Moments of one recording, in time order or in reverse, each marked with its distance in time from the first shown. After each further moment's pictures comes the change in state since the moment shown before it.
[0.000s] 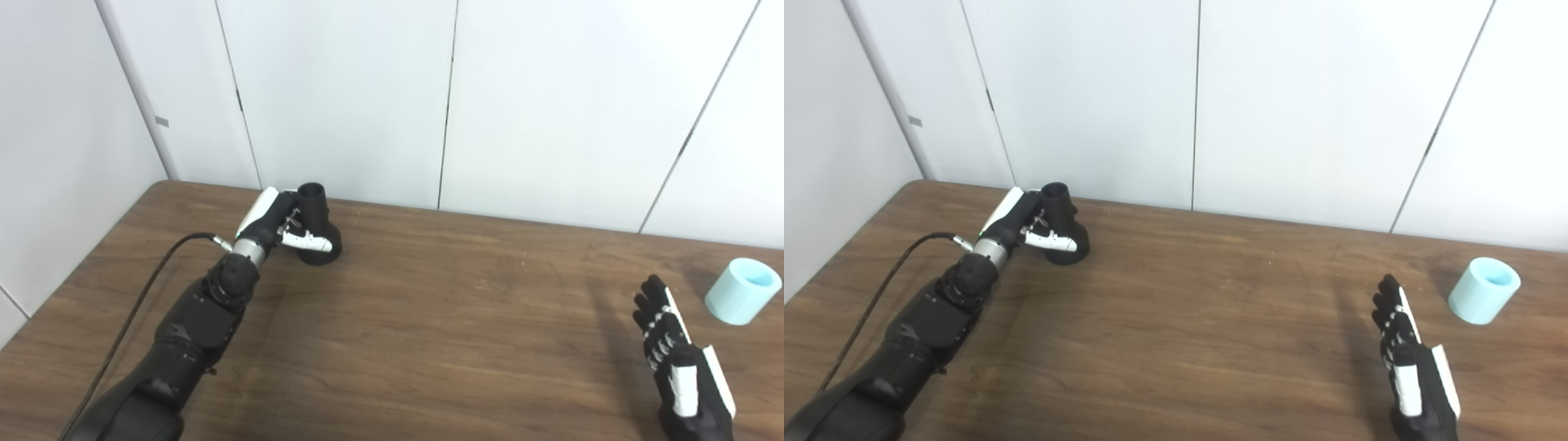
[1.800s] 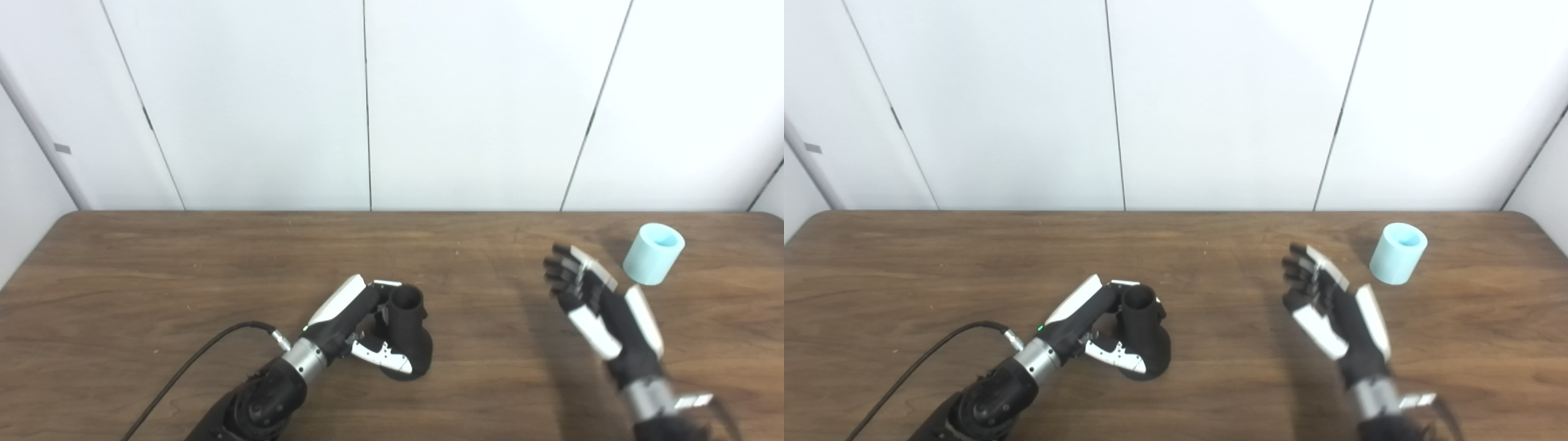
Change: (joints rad) left arm 0.273 -0.160 -0.283 -0.615 0.048 0.045 -0.142; right arm -0.081 -0.076 0.029 -0.280 -0.318 0.311 -0.096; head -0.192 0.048
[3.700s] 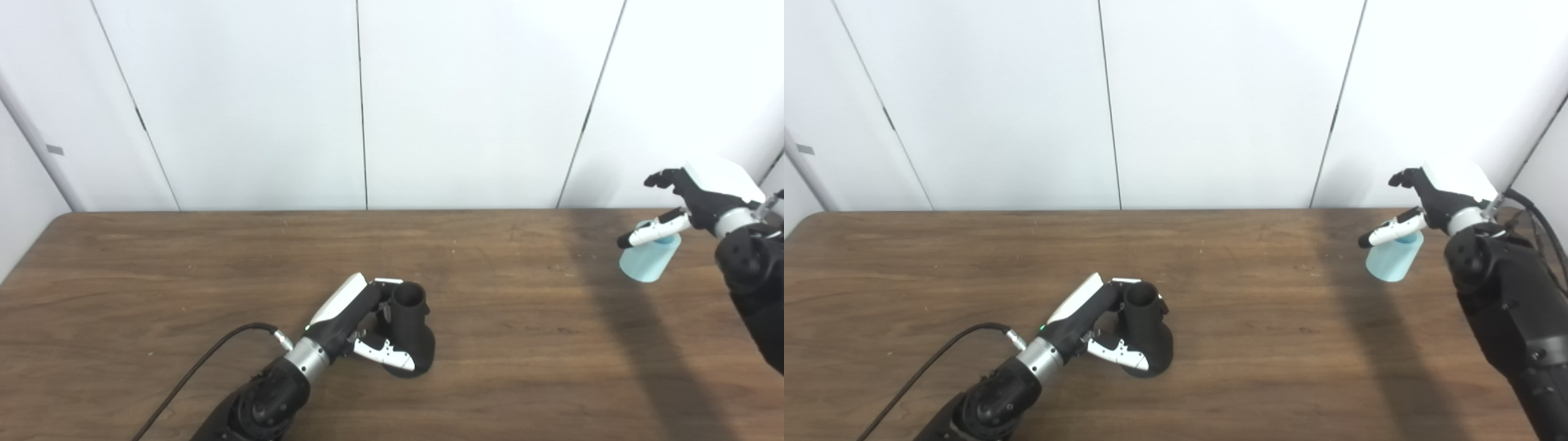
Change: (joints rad) left arm -0.002 -0.023 0.018 0.019 0.012 -0.013 0.008; right arm -0.531 -0.444 0.194 0.588 -0.576 0.194 0.236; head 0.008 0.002
